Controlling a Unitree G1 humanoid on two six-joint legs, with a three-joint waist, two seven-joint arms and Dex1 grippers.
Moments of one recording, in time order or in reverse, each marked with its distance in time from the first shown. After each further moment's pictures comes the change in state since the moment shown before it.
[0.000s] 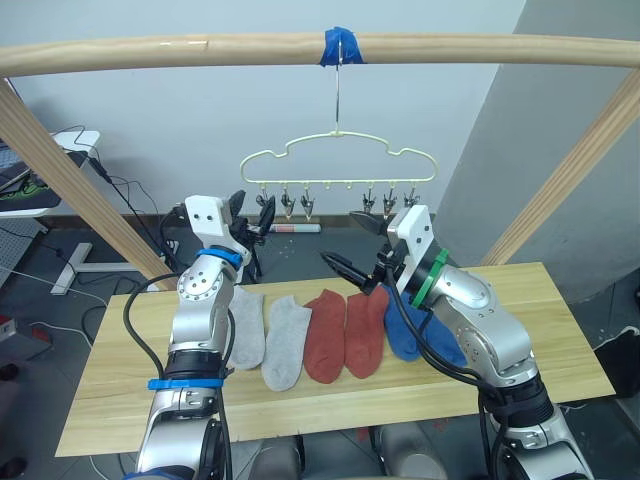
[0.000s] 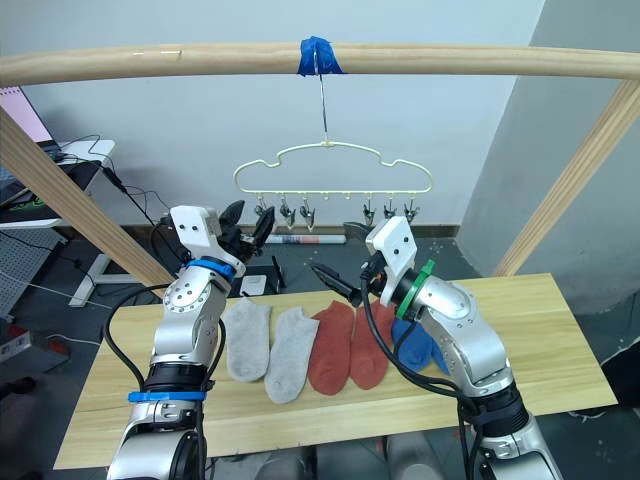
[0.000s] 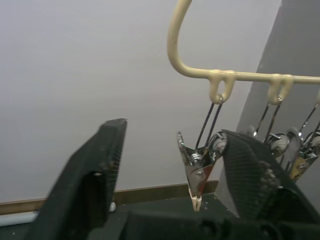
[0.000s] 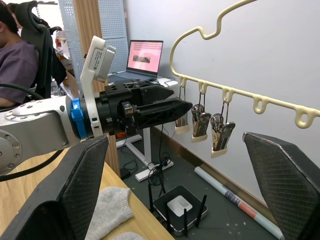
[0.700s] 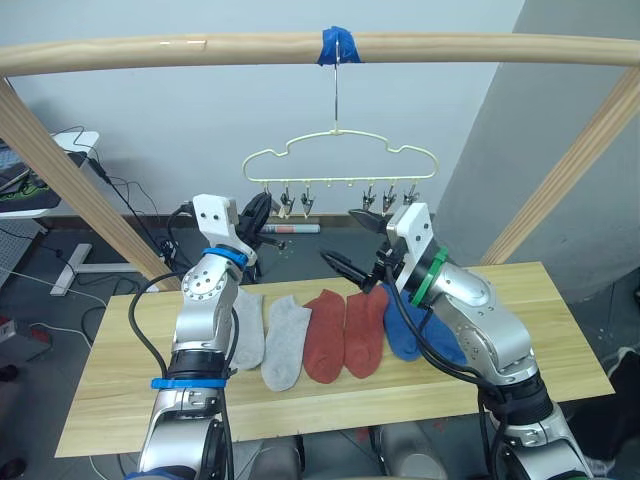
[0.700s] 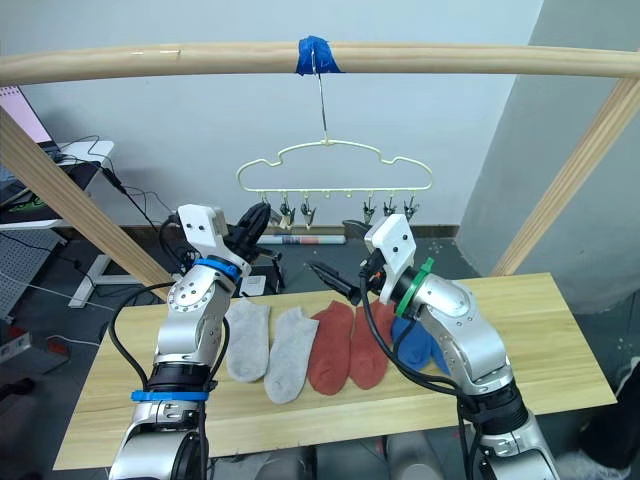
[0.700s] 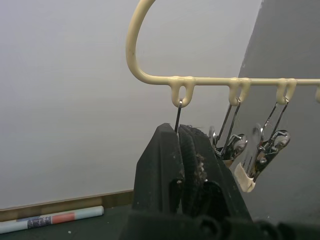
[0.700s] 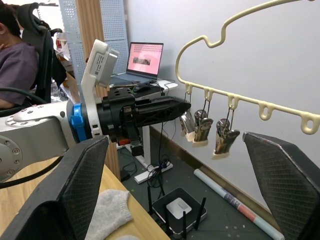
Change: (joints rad) left arm 0.000 -0.003 -0.021 -0.034 -0.007 0.034 -0.022; right arm -0.006 -0.015 0.001 -0.003 -0.007 0.013 -0.001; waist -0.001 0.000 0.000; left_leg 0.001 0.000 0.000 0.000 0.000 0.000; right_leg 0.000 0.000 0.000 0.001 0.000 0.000
